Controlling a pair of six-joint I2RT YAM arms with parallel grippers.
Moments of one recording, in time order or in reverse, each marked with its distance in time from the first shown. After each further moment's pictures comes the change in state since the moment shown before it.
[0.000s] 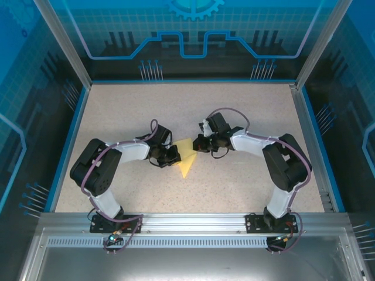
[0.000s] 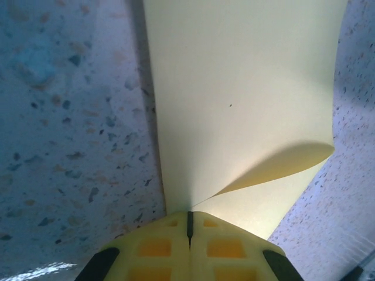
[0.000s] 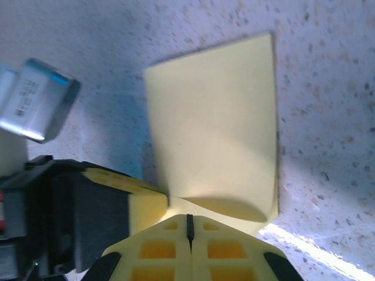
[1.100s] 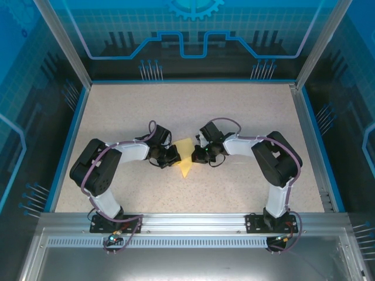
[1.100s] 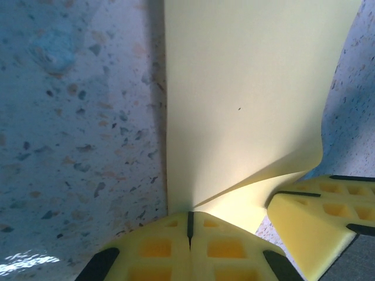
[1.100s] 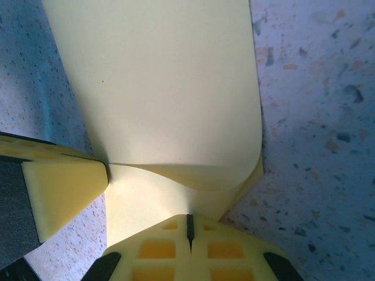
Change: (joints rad) left arm 0.003 0.000 -0.018 0.023 0.019 -0.098; right arm 0.060 0.098 -0.020 -0.047 0.019 0.035
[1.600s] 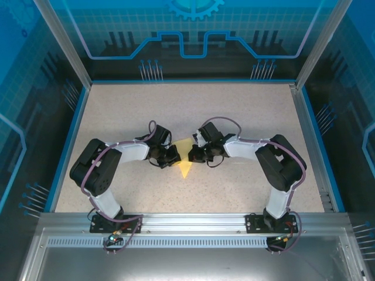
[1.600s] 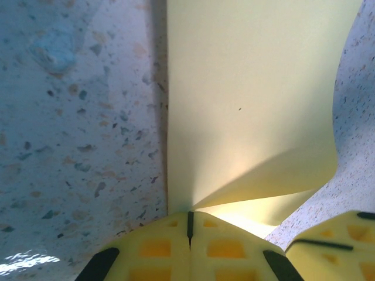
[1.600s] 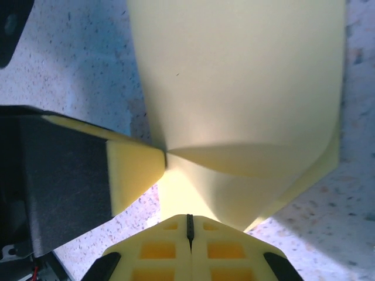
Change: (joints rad) left arm 0.000 0.000 0.000 0.000 0.000 0.000; right arm 0.032 -0.054 -0.019 0.045 -0.019 0.016
